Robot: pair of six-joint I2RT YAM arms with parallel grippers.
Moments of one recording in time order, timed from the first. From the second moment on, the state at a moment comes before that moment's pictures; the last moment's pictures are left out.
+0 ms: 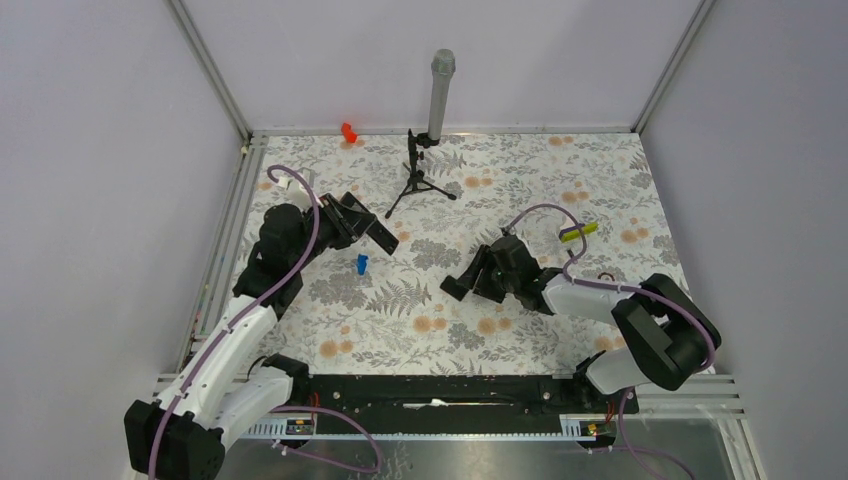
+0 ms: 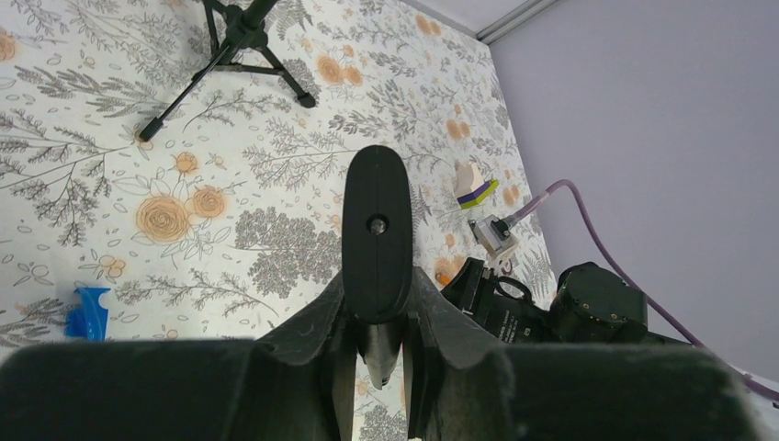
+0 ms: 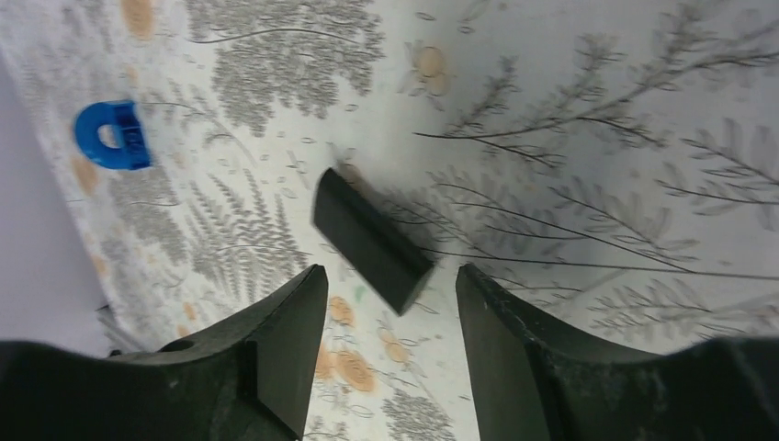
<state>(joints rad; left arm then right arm) -0.31 0.88 0.71 -0.05 0.25 -0.75 0.65 1.46 0.55 0.14 -0.06 1.02</state>
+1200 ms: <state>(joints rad) -0.31 0.87 0.74 -0.13 0.25 -0.73 0.35 1.44 0.67 -0.19 0.16 0.49</state>
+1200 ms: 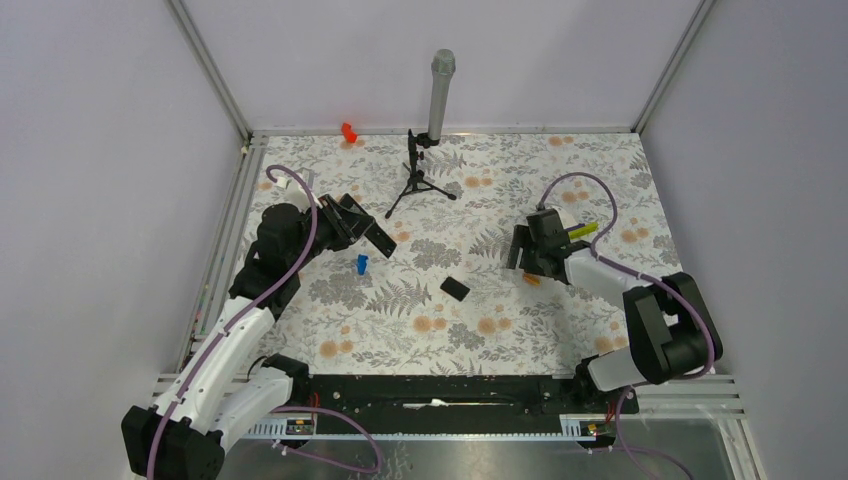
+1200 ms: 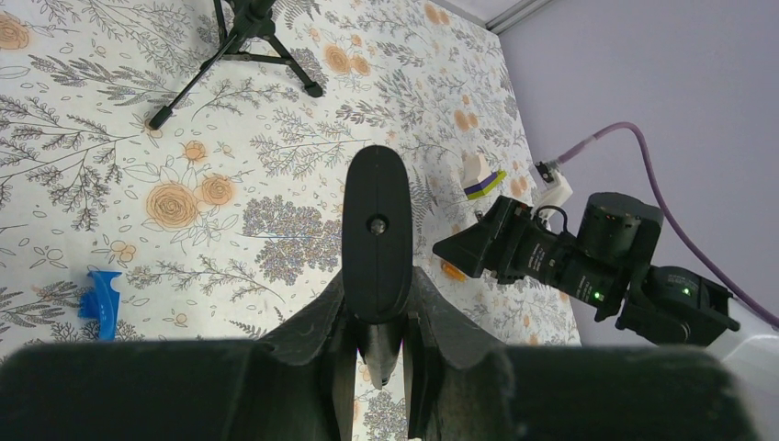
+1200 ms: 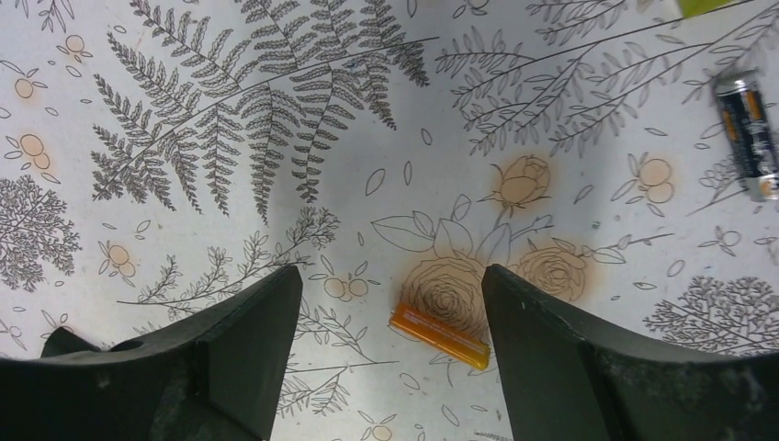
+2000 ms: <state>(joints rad) -0.31 0.87 0.74 -0.13 0.25 -0.73 0.34 1.42 0.70 -0.44 0.05 0.65</state>
